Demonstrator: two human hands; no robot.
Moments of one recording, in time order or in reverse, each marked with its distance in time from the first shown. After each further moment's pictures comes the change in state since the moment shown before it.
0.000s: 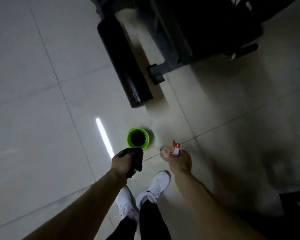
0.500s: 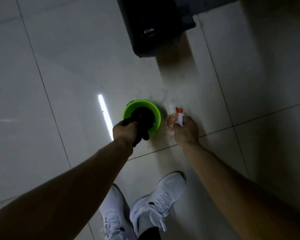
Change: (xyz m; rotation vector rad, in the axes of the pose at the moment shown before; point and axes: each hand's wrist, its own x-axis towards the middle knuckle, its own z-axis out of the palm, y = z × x) left_hand 0.323 -0.127 0.028 -0.020 0.245 0.014; right_hand 0.279 0.105 0.189 -0.177 -0.104 -0.320
